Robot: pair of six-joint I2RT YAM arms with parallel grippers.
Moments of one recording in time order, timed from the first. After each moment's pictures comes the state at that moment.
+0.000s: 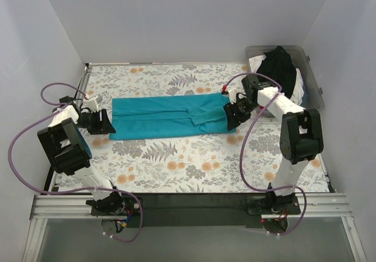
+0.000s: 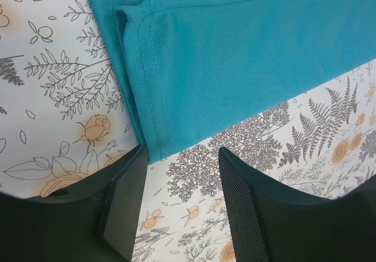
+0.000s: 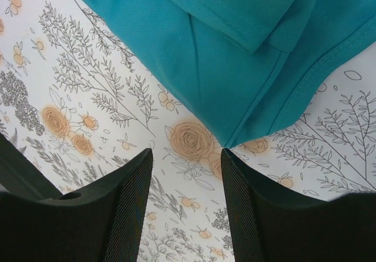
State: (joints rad) left arm 0.49 1.75 1.14 -0.78 0.66 0.47; right arm 0.25 1.81 1.34 -0.89 -0.52 -0.42
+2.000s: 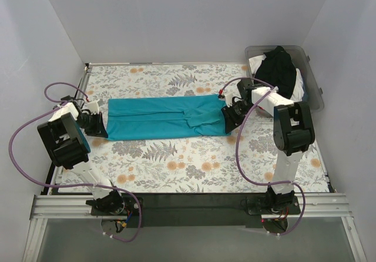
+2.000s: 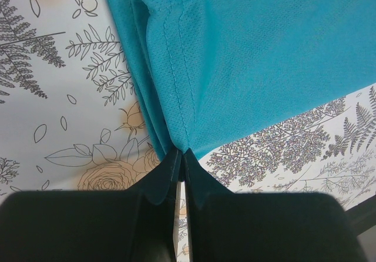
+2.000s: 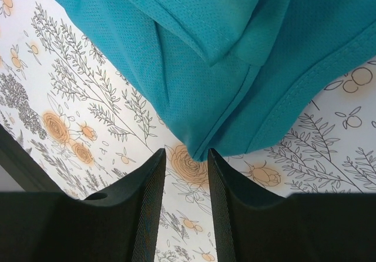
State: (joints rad) left arm 0.49 1.85 1.21 -0.84 0.51 0.54; right arm 0.26 1.94 1.37 -0.88 -0.57 -0.42
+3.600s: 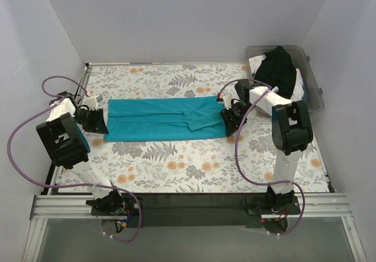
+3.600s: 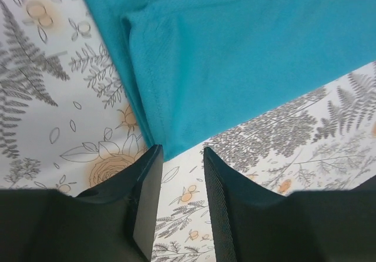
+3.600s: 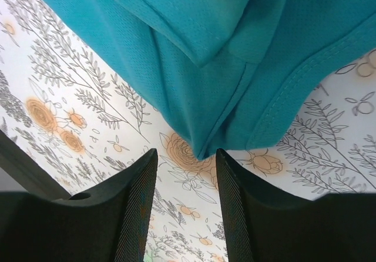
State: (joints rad) left arm 0.49 1.85 1.28 -0.93 0.53 0.63; right arm 0.28 1.96 1.38 -0.94 -0.49 -0.45
